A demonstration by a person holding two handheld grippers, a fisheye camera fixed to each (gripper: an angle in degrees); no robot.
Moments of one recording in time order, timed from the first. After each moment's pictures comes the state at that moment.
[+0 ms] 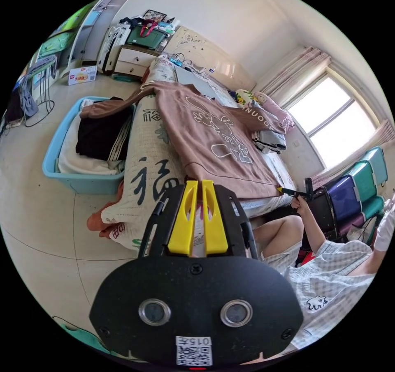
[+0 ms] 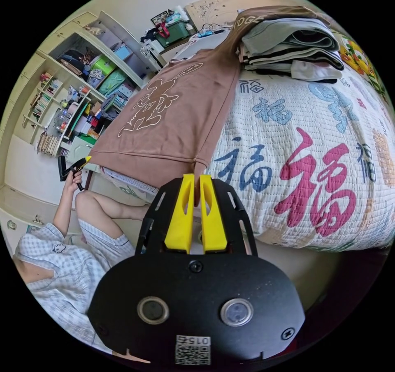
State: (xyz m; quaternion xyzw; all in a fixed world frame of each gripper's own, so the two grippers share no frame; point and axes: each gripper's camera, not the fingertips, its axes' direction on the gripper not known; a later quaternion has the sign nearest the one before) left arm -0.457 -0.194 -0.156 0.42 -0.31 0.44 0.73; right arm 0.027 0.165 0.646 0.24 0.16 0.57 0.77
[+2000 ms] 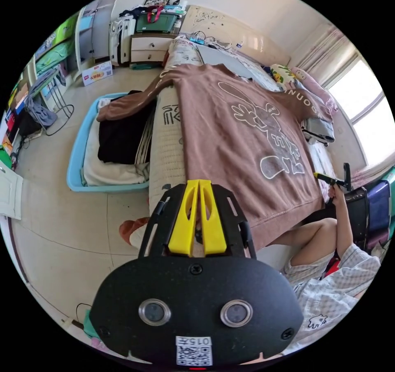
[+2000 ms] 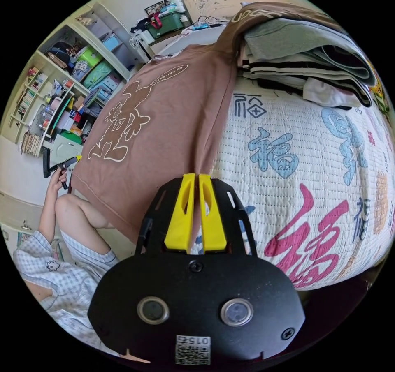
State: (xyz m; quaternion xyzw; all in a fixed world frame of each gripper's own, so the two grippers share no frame) left arm -0.384 -0.275 -0.065 0.42 -0.45 0.34 0.71; right arm 0.159 0.191 0.625 0.17 0.19 0.58 0.77
